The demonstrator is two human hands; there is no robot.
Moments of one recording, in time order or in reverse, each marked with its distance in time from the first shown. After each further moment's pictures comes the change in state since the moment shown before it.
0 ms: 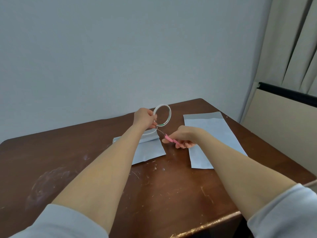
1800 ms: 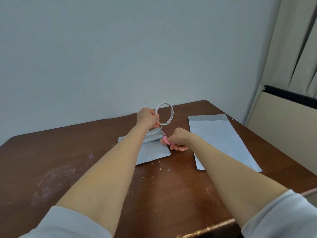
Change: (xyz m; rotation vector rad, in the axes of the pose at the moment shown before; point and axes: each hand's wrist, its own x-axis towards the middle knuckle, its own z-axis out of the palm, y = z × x) left_hand 0.002 -0.005 -0.008 -0.095 0.013 -0.019; right_hand 0.007 -0.016 0.030 0.043 0.079 -0.080
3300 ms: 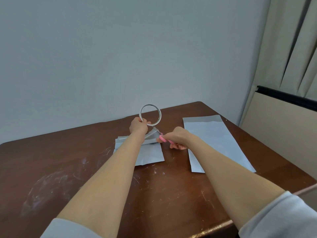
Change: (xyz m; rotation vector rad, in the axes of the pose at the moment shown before) left_hand -0.003 -0.015 0.012 -0.227 0.158 -0.190; right_hand -0.006 0.004 -0.013 0.117 0.105 -0.014
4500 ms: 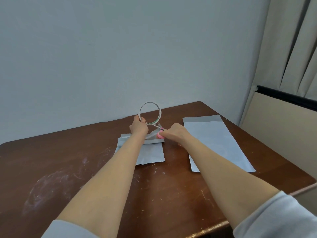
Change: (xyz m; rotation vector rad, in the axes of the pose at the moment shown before) left_hand 0.007 -0.009 0.002 0.050 0.035 0.034; right_hand 0.003 -0.008 0.006 -0.121 0.141 -0.113
